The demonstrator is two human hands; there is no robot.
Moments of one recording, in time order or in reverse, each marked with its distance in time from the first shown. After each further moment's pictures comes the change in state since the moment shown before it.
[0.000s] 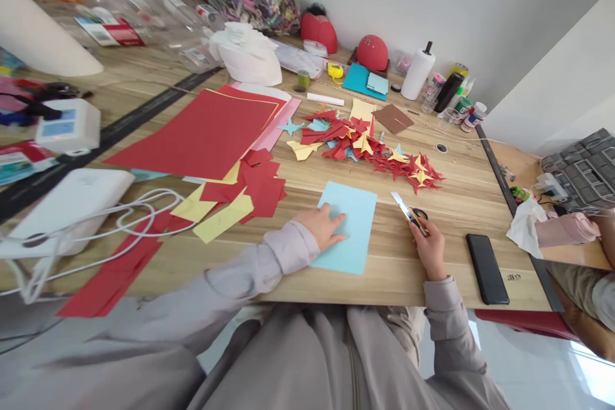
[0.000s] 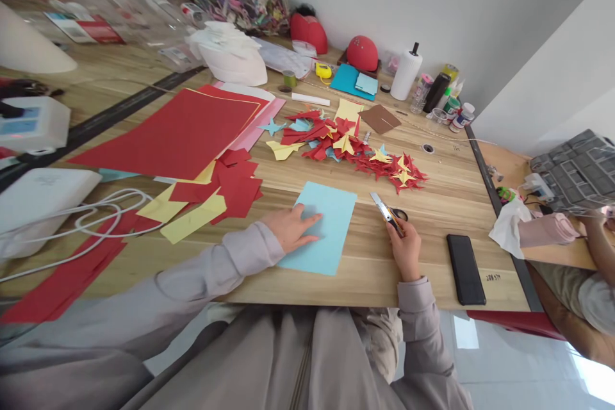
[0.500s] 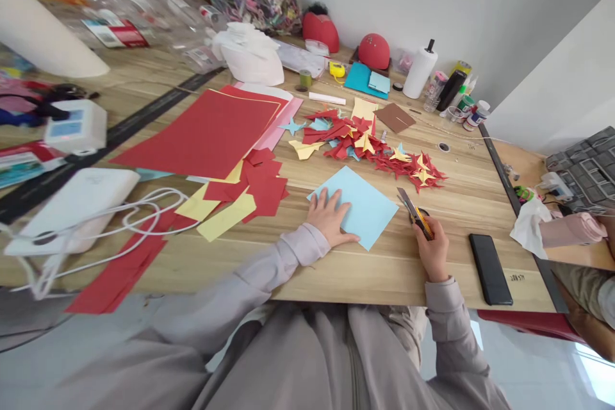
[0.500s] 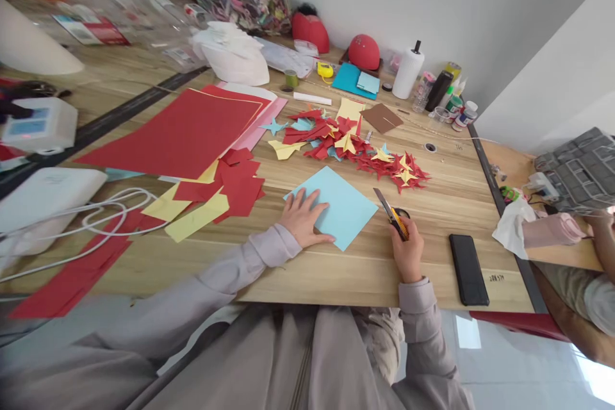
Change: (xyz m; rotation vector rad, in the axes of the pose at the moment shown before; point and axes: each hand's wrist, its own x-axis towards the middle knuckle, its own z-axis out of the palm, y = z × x) left_hand 0.020 0.011 0.028 -0.181 0.212 -0.130; right_hand -0.007 -0.003 -0.003 -0.045 0.109 -0.261
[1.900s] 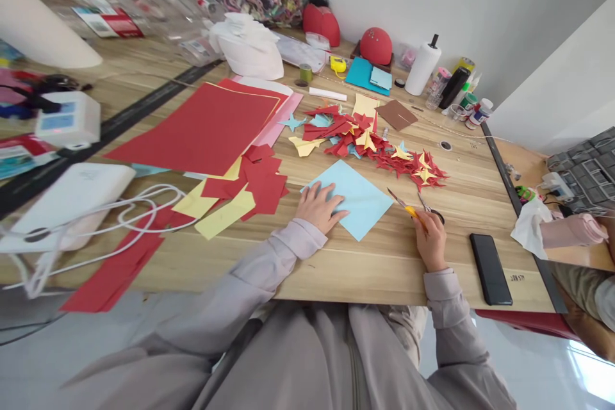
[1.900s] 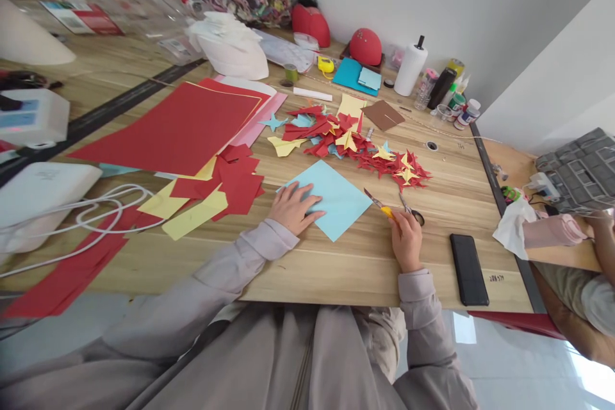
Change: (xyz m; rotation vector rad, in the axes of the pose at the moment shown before) left_hand 0.005 -0.025 0.008 -0.024 0.249 -0.043; right_hand 0.019 0.008 0.006 -0.188 -0.016 -0.394
